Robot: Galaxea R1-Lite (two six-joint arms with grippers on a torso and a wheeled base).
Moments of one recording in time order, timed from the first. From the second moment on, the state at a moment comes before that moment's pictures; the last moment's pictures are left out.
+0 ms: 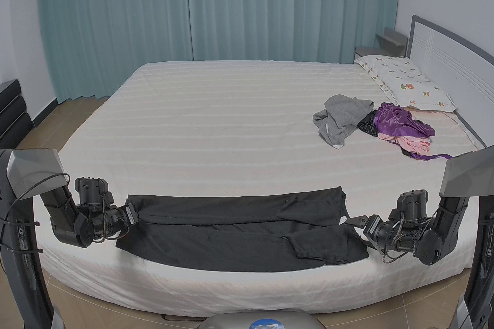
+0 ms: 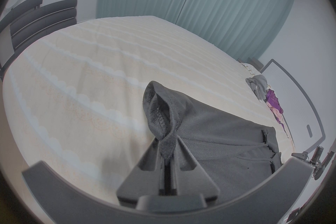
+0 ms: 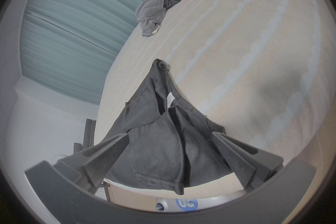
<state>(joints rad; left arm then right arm) 0.07 2.32 -0.67 -0.96 -0.18 -0.35 0.16 2.29 -0.41 -1.17 0.24 0.86</state>
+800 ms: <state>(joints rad) 0.05 2.33 -0.69 -0.95 -0.17 -0.41 0.16 2.29 -0.42 -1.17 0.24 0.86</state>
